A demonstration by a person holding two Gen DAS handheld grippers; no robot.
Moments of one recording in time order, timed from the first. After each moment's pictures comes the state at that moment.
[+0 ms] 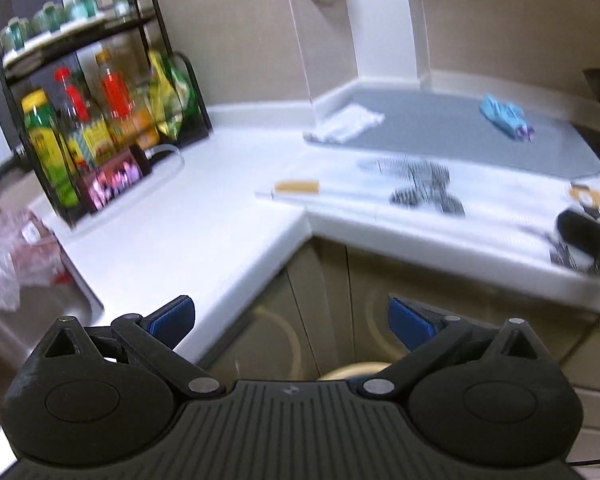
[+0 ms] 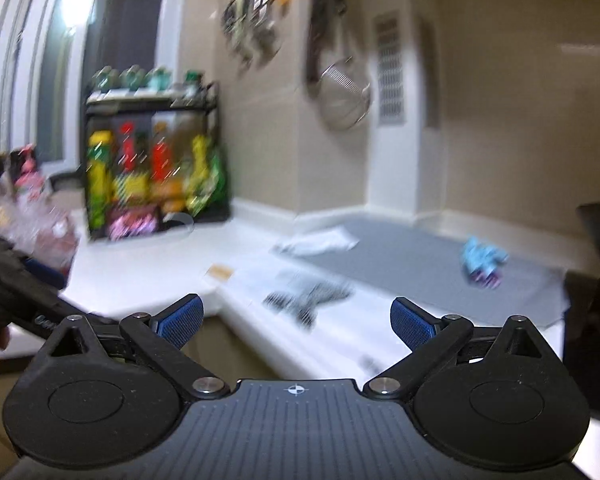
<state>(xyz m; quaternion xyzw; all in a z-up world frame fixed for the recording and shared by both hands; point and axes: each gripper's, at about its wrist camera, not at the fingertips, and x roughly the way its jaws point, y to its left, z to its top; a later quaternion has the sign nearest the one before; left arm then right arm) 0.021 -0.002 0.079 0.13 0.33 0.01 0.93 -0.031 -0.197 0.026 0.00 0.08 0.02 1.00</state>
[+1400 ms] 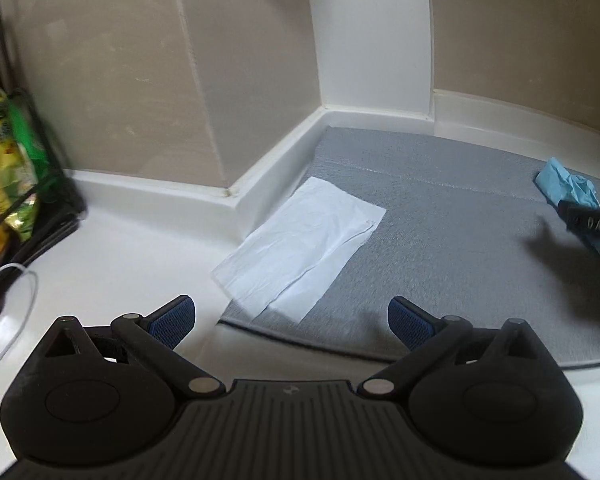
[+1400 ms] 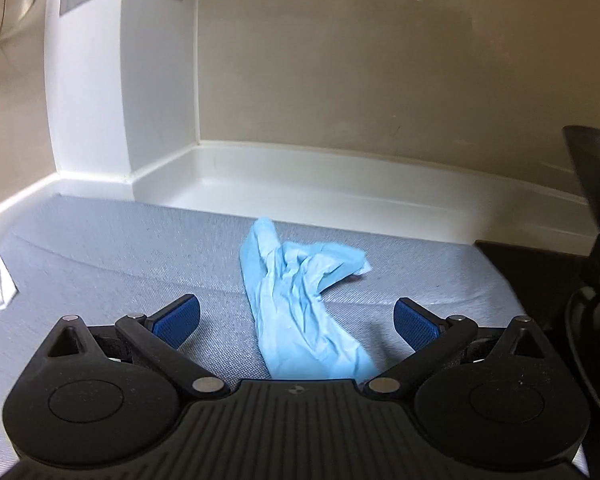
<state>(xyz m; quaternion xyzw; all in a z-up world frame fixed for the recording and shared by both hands) 0.364 -0.073 0.044 0.12 0.35 -0.09 0.92 0.305 -0.393 -0.005 0.08 0.22 -0.31 0.92</state>
